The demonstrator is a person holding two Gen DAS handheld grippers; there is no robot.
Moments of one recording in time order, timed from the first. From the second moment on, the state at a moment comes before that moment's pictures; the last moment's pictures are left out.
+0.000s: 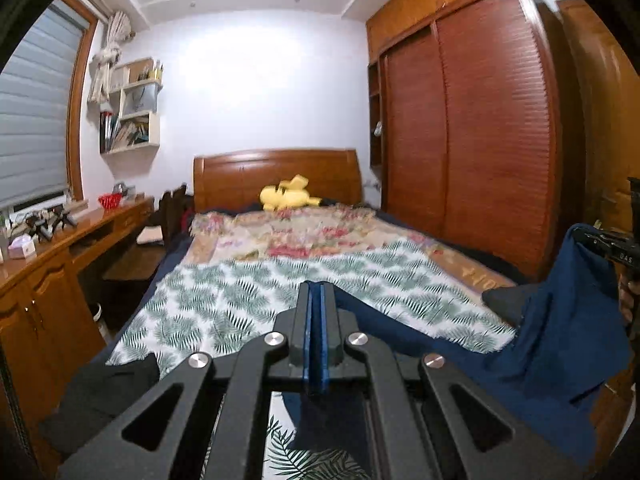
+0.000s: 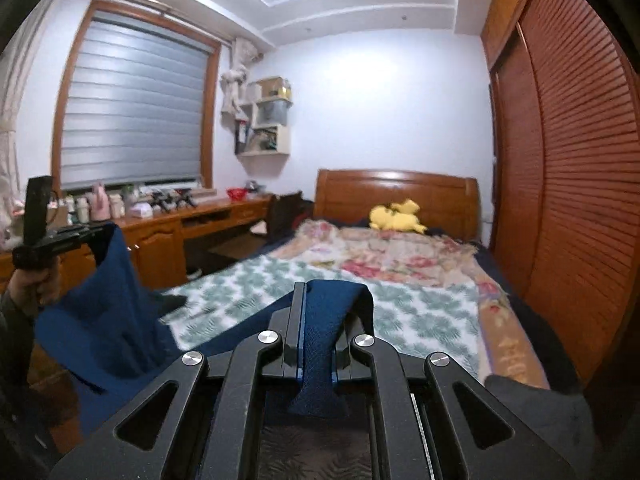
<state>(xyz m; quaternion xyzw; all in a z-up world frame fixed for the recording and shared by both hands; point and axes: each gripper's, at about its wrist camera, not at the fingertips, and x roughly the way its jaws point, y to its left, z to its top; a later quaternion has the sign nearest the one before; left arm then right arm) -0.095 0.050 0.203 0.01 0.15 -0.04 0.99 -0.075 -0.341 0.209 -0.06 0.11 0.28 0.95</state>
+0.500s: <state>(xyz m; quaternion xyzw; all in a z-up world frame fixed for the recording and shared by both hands) 0.062 0.045 0.081 -0.01 0.26 -0.03 0.97 0.101 -0.303 0.063 -0.10 0.26 0.21 0.94</state>
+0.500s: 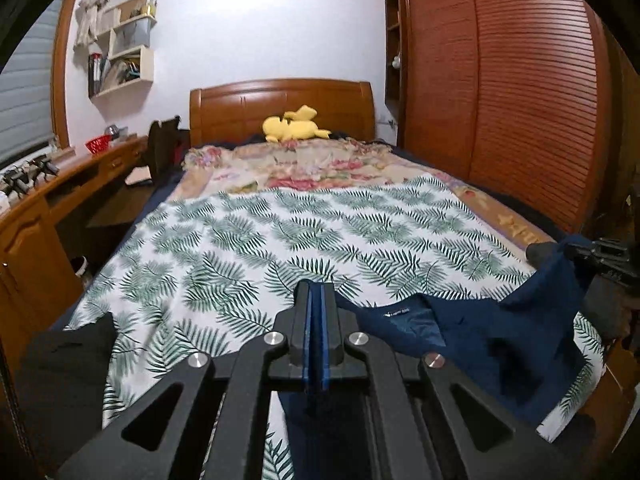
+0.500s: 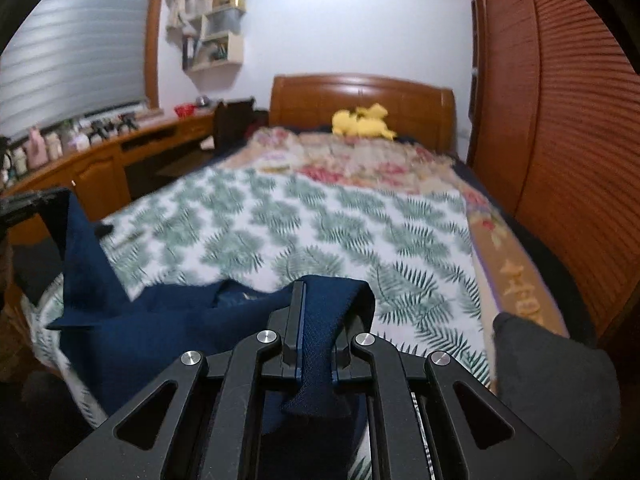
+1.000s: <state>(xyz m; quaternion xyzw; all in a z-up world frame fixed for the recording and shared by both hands) 0.085 0.057 0.024 -0.02 0.27 -0.06 0.96 0.144 -0.285 -0.003 -0.13 0.32 0.15 0.93</state>
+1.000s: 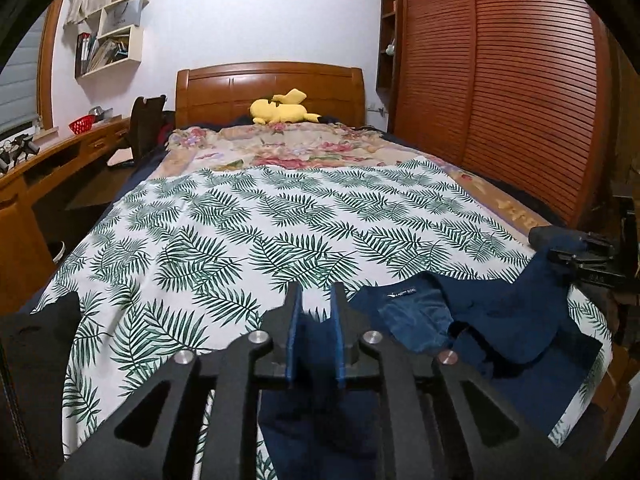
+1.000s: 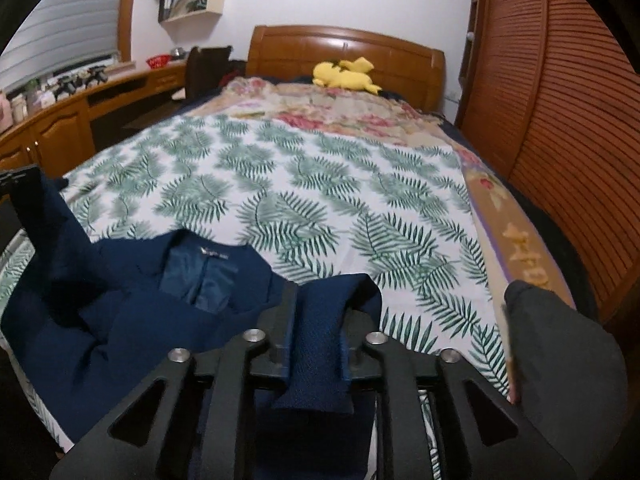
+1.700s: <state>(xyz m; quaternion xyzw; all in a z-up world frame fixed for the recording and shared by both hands) 0.065 0.078 -0.022 -0.03 0.29 -0.10 0.95 0.151 -0.195 -0.035 -0.15 0.34 0.22 0.90</state>
